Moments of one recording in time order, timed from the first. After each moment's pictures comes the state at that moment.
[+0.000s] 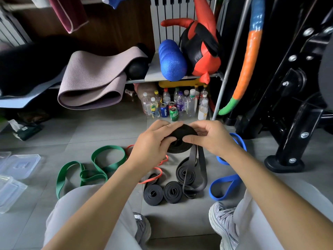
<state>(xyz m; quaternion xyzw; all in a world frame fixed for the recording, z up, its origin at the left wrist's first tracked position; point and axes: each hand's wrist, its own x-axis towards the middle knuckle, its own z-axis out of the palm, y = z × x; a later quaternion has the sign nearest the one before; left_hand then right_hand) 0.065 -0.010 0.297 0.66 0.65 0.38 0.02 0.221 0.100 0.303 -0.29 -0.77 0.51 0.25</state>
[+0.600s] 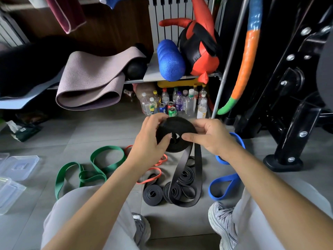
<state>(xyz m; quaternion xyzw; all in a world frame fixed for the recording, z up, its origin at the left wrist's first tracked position) 0.067 -0.010 0.302 0.57 0.67 0.45 0.12 0.220 0.103 0.301 -0.26 -0.73 0.58 0.26</state>
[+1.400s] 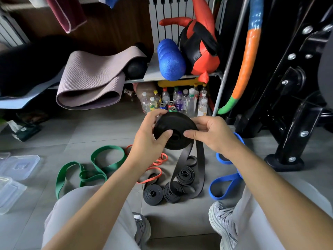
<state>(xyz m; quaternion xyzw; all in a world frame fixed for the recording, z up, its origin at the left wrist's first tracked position) 0.076 -0.009 0.310 0.51 0.65 0.53 0.18 0.222 0.106 0.306 -0.28 -0.74 0.56 0.27</state>
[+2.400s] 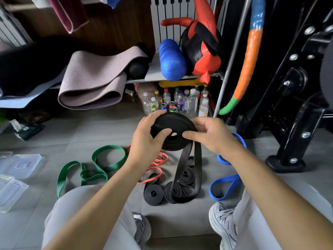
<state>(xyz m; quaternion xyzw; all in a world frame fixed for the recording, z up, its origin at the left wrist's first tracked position) 0.068 -0.007 0.303 0.51 0.70 0.50 0.11 0.220 0.106 0.304 -0.29 -0.74 0.55 0.24</state>
